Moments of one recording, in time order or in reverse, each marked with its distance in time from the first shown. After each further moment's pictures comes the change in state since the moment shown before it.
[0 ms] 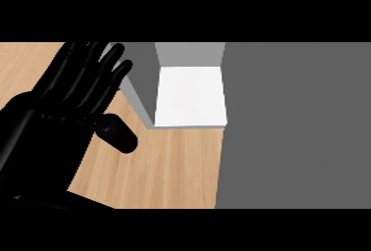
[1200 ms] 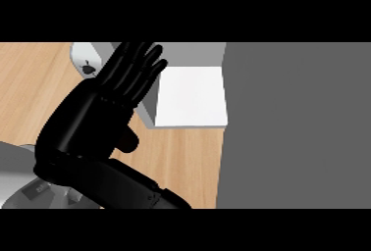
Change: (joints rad) left arm 0.028 -0.041 -0.010 0.183 0.151 -0.128 -0.234; right arm 0.032 0.001 -0.068 0.079 -0.047 0.094 -0.133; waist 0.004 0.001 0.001
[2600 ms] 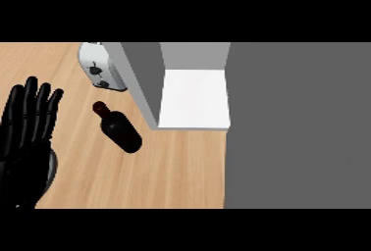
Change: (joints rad) left arm 0.525 0.083 0.184 -0.075 -0.221 -0.180 -0.692; right arm -0.242 0.082 -0.188 0.341 0.189 -0.185 -0.242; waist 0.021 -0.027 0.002
